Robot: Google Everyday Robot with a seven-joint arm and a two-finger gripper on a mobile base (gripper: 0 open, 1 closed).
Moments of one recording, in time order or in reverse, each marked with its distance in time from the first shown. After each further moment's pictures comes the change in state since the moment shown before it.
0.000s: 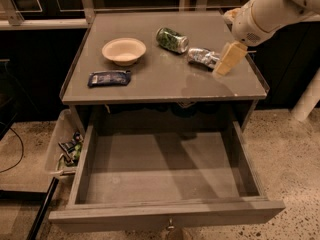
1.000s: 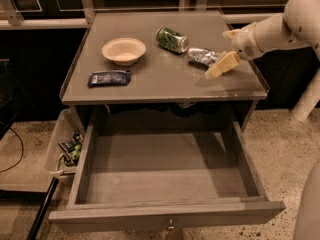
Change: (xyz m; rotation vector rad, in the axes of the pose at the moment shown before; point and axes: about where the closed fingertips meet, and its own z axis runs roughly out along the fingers) arm 0.035 -0.019 0.074 -0.100 -0.270 0.284
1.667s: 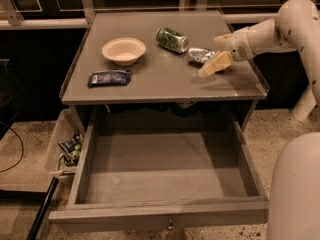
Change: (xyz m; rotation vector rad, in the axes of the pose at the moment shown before) arm -0.003 -0.004 0.029 -0.110 -0.098 0.096
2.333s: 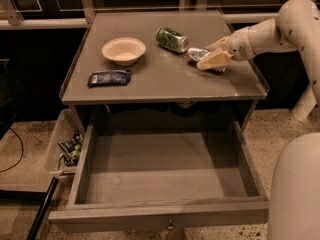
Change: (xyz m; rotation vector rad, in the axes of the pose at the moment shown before) arm -0.001 -0.001 0.000 -0.001 -0.004 0.000
